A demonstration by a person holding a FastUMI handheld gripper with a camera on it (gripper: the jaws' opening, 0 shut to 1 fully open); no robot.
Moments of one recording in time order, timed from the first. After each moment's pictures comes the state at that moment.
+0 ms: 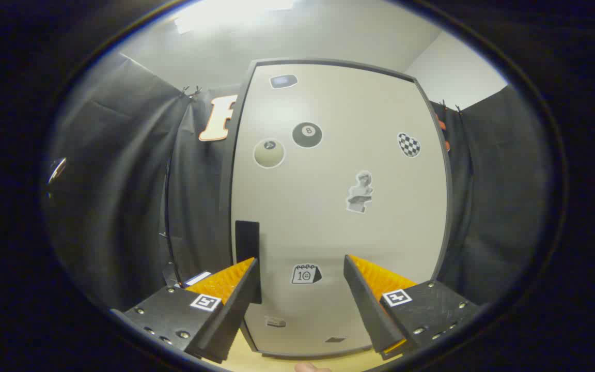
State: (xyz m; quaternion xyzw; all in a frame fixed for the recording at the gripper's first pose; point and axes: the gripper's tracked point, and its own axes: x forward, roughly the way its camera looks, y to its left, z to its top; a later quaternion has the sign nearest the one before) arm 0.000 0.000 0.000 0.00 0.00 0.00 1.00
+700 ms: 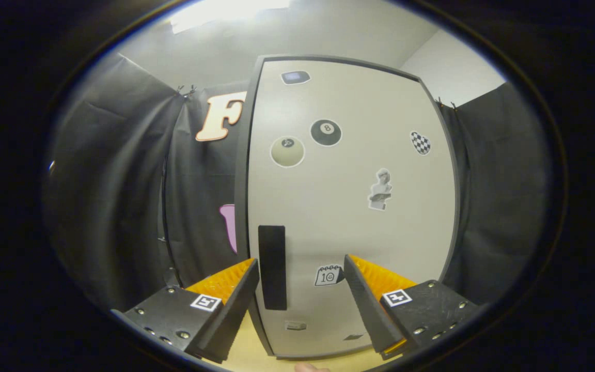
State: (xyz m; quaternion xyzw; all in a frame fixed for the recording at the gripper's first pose) arm 0.009 0.032 -0.003 0.02 0.01 -0.02 1.00
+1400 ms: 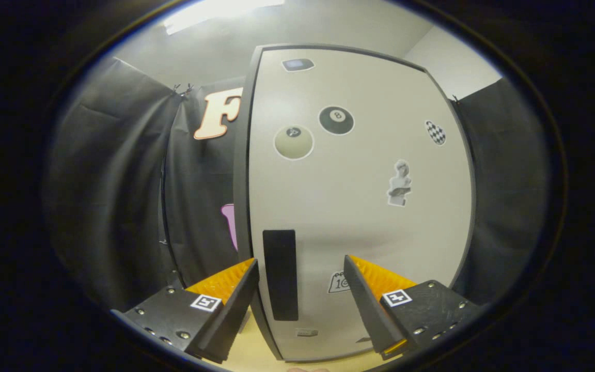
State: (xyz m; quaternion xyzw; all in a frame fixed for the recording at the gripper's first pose) arm 0.043 0.046 -0.014 0.03 0.03 -0.01 1.00
